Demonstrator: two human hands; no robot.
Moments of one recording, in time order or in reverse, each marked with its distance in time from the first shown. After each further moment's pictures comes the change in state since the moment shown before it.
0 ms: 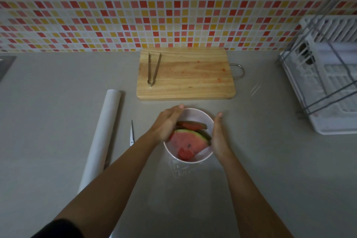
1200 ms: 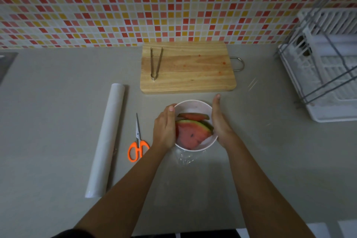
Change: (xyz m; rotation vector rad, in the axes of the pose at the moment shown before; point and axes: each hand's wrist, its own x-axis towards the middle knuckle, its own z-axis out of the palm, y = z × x) left_hand -0.037 -0.028 0.021 -0.088 0.436 0.101; right_hand -0.006 -0.029 0.009 -0.153 0.004 0.134
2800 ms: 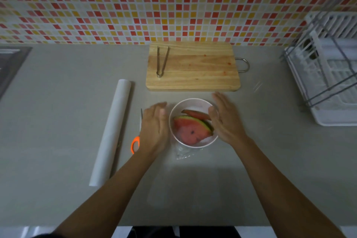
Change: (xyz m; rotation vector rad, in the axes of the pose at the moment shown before) left_hand -0.026 0.019 -0.037 0.443 0.127 0.218; right_hand -0.008 0.008 -0.027 -0.714 0.116 -0.667
